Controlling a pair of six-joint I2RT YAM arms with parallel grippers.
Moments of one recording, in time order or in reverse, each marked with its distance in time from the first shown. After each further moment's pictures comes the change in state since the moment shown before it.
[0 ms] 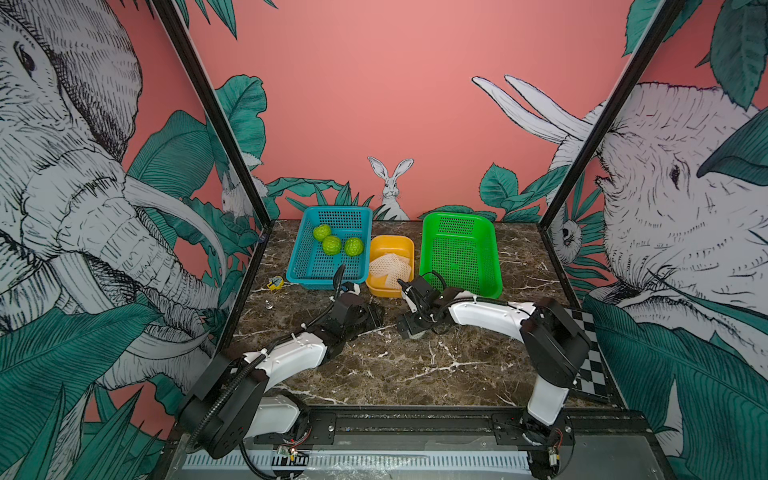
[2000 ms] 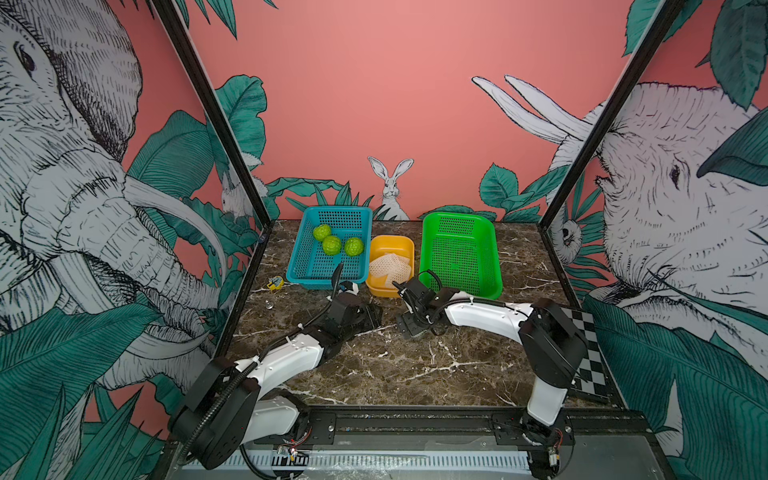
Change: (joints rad) left arm 0.010 -0.058 0.007 -0.065 -0.011 0.046; right arm 0.035 0.046 0.037 -0.049 0.139 -0.062
